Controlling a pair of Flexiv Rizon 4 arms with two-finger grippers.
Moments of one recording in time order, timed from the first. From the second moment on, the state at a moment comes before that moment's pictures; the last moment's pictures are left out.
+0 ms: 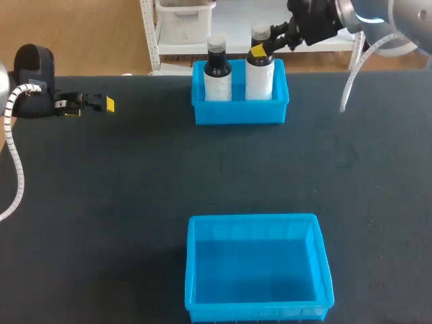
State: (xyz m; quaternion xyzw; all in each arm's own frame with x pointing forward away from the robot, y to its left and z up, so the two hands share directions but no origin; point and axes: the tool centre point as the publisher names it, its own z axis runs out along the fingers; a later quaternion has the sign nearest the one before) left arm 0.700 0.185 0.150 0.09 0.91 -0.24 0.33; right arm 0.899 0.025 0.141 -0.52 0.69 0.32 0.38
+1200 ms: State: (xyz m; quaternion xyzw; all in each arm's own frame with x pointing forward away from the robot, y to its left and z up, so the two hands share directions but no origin) left arm 0.700 0.185 0.150 0.09 0.91 -0.24 0.33; right arm 0.892 0.025 0.126 -0.53 0.68 0.31 0.40
